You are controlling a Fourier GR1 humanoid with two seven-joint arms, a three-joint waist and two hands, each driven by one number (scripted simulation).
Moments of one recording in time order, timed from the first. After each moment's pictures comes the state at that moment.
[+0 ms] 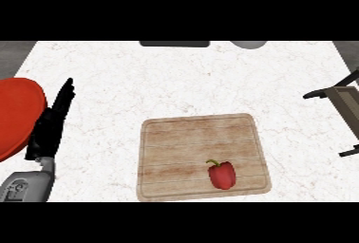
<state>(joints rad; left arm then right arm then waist) -0.16 0.29 0.01 -1.49 -0.14 0.12 0.09 -0.84 -1.16 -0.15 -1.06 0.38 0.52 -0.10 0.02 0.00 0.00</state>
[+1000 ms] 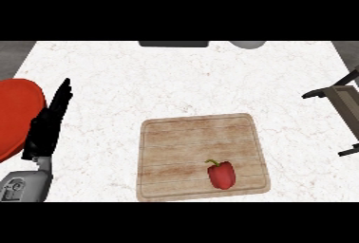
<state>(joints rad) -0.16 0.29 0.04 -1.46 -0.14 0.09 0.08 -1.00 -1.15 -0.37 -0.74 0.25 0.54 -0.03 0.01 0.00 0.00</state>
